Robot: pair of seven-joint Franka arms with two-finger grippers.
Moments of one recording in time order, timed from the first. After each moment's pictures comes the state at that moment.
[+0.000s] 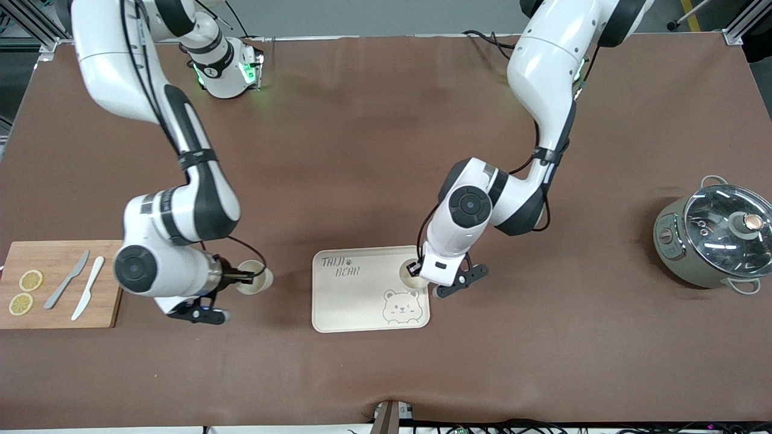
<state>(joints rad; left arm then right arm) -0.62 0.84 0.06 -1.27 -0.15 2.26 -0.99 0.30 0.73 -0.05 -1.25 0.13 1.85 0.40</state>
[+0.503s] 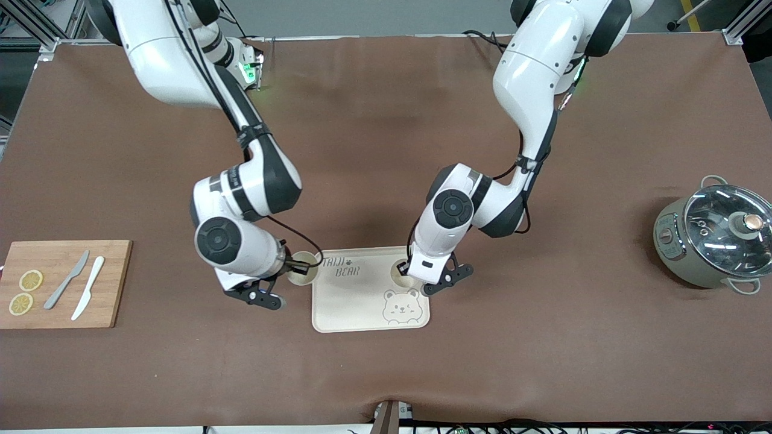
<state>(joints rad) -0.65 0.89 0.06 -1.27 -0.15 2.32 -1.00 0.46 0.74 -0.05 -1.25 0.13 1.94 0.69</state>
